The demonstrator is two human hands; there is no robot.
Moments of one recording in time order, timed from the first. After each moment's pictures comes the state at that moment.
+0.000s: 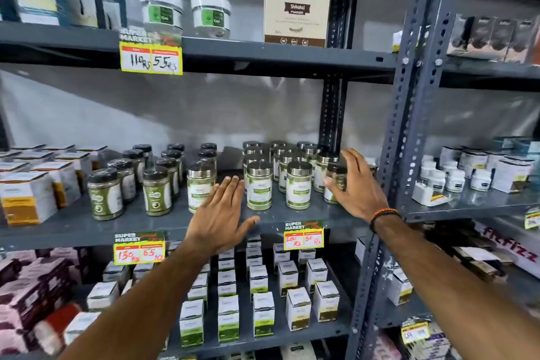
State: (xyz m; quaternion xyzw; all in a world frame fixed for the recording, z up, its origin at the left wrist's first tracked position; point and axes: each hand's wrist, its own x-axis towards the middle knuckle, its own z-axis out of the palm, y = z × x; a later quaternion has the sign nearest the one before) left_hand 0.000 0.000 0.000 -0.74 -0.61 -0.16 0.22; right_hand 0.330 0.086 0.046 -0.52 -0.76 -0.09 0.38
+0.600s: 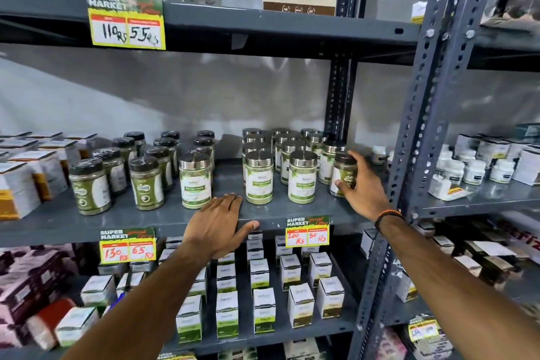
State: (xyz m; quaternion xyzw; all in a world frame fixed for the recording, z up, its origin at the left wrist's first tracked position) left_hand -0.002 0.030 -0.031 -0.74 -0.64 -0.12 0.17; right_hand 0.336 0.131 0.013 -0.54 -0.72 0.07 0.44
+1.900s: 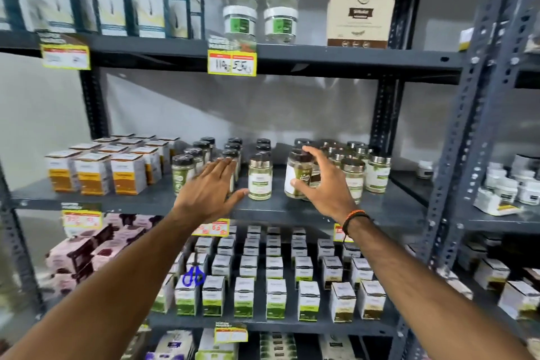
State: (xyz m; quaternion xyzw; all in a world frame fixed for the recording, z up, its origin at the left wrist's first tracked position) left_hand -0.113 -0.089 0.047 -0.67 -0.68 -0.17 0.24; right_hand 0.161 0.001 0.054 -0.33 -0.81 0.08 0.48
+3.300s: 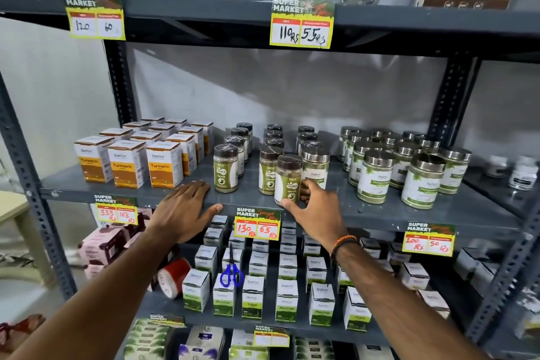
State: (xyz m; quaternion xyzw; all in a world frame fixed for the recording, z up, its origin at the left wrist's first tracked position) left_hand -0.296 -0.082 -0.036 -0.63 -0.75 -0.11 0.16; right_hand 0.006 0.008 -0.017 -0.41 -0.79 0.15 0.44
